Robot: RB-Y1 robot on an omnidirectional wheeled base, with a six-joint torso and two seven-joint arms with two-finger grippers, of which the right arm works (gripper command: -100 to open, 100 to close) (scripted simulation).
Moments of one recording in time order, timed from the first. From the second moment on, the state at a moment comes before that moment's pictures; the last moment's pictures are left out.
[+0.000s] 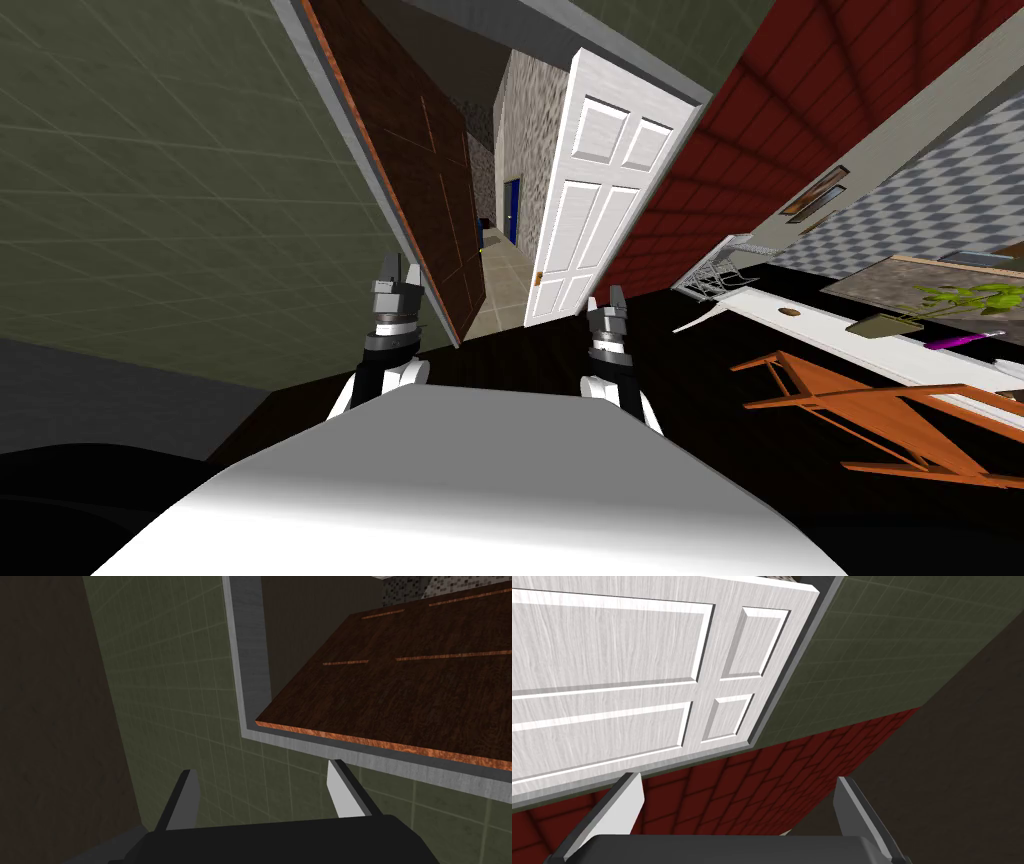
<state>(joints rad) 0.49 -0.04 0.00 -2.21 -0.01 -0.40 -0.03</state>
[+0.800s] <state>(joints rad) 0.43 -0.06 0.03 -2.01 -0.01 -0.45 -0.04</state>
